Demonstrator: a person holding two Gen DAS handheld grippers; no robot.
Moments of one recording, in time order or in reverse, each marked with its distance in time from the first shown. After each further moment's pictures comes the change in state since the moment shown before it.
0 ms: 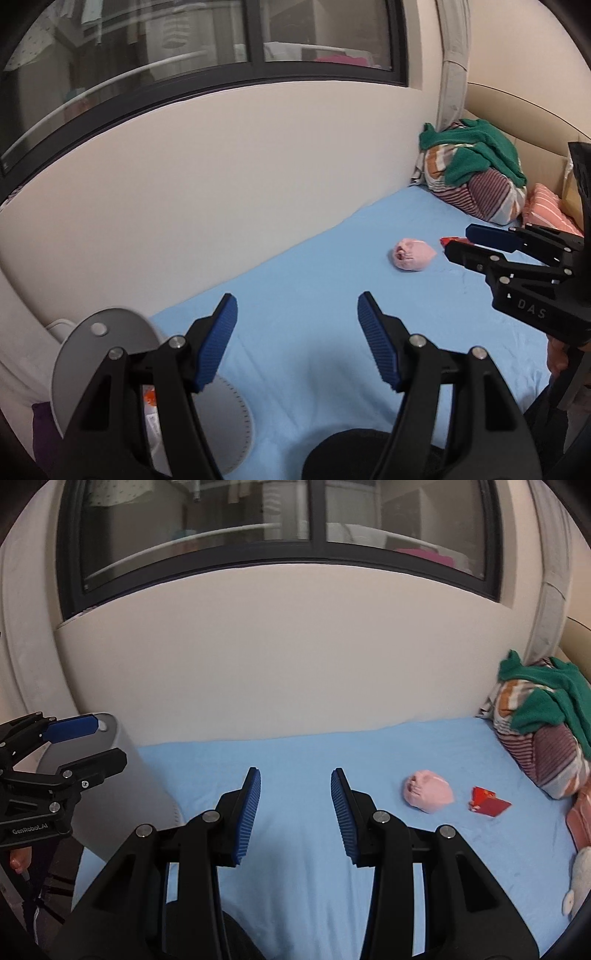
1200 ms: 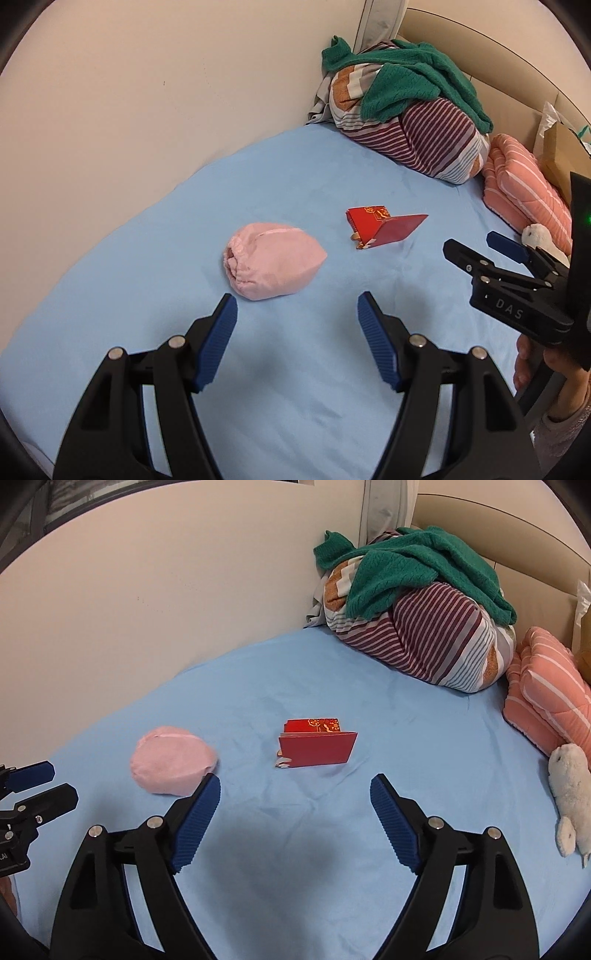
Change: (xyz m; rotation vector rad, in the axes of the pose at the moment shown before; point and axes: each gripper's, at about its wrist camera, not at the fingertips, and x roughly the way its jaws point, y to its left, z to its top) left arm 0.313 -0.242 0.042 0.069 0.210 -0.306; right arm 0.154 -0.359 -0.121 0.357 0.112 -0.419
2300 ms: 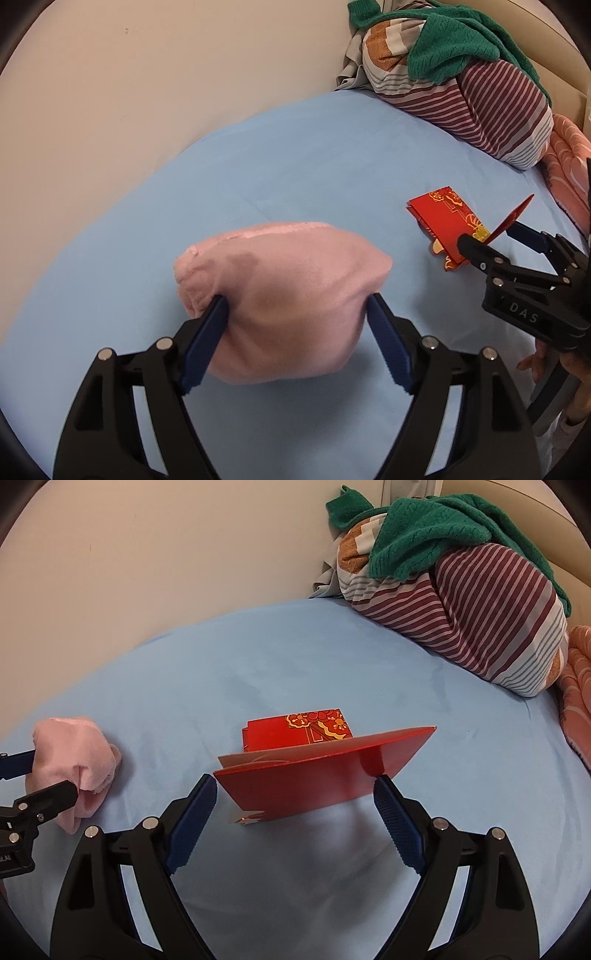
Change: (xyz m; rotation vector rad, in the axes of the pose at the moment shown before) left arm 0.155 0.020 0.025 0.024 0.047 0.114; right arm 0.161 -0.012 0.005 -0.061 0.019 0.021
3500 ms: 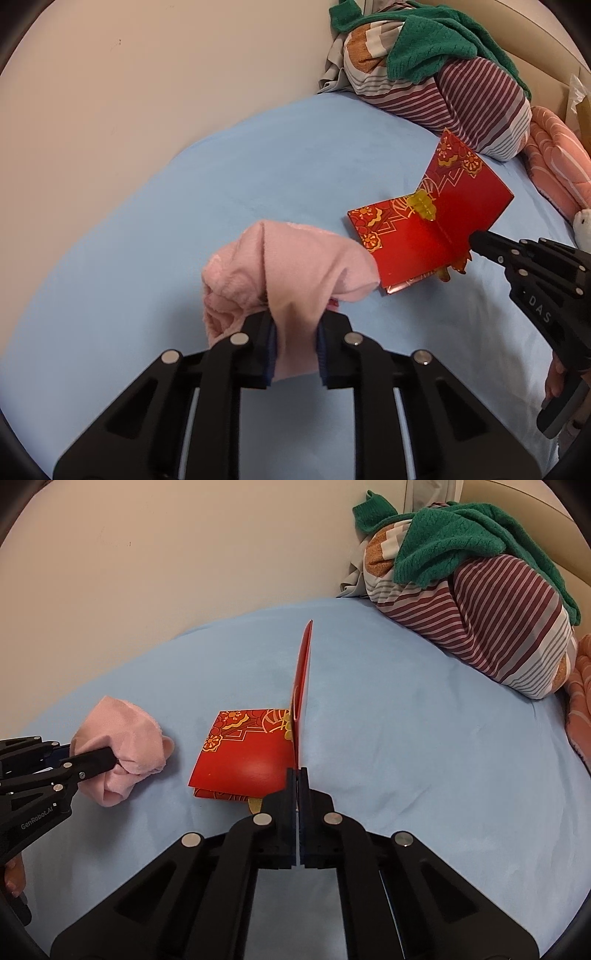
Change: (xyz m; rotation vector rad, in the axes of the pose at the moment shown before) left arm -0.022 -0.006 -0.010 0.038 -0.015 -0.058; right arm -0.045 0.020 -0.011 -0.044 0.025 0.076
